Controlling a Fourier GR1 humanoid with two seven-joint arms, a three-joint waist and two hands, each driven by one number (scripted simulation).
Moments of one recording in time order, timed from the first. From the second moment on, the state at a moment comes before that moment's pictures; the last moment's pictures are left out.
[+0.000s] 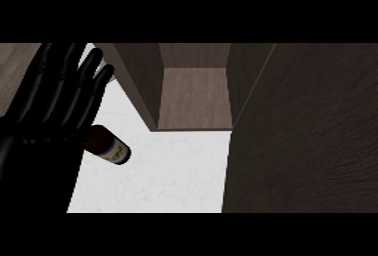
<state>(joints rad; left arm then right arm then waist) -0.55 0.04 -0.29 -2.28 -0.23 0.41 1.00 0.18 -0.14 0.37 -2.52 -0.06 0.00 0.43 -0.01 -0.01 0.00</state>
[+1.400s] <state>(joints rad) -0.29 0.23 0.11 -2.22 0.08 0.19 0.79 0.08 -0.17 0.38 -2.52 -0.05 -0.06 0.52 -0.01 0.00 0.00</state>
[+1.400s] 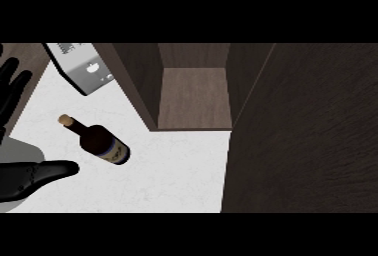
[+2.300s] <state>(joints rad) -0.06 0.17 0.15 -1.94 0.14 0.01 0.42 0.05 -0.18 0.39 -2.52 -0.04 -0.10 0.54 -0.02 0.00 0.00</state>
